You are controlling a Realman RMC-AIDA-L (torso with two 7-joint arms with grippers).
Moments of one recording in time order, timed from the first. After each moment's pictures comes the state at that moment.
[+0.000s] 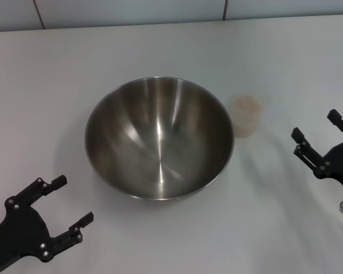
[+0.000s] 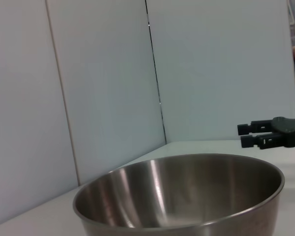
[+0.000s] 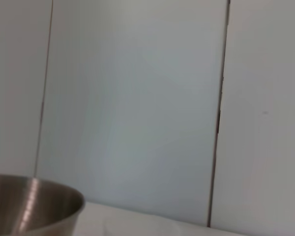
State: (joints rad) left arm -0.07 -2.06 0.99 0.39 1.45 1.62 -0.45; right arm 0.20 2.09 0.20 0.07 -2.04 -1.49 0.12
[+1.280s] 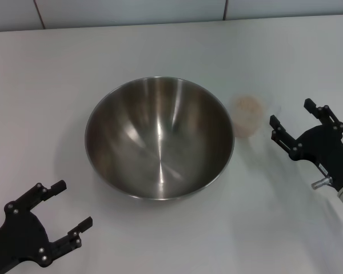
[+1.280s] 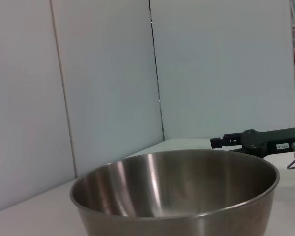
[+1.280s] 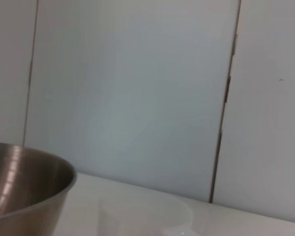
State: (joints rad) left arm -0.07 -2.05 1.00 0.36 1.45 1.62 -0.47; right arm 0.29 2.09 0.30 0.17 -2.04 -1.26 0.01
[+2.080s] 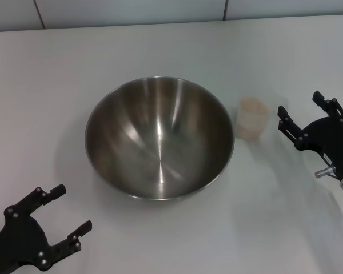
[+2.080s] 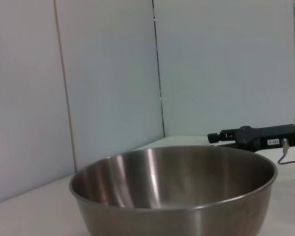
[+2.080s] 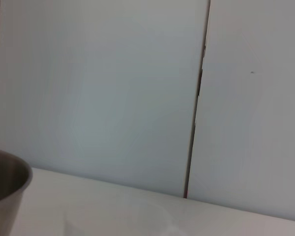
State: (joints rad) left arm -0.07 -2.04 1.00 0.34 1.45 1.62 -0.47; right arm 0.31 2.09 0.37 0.17 -2.04 -1.21 0.01
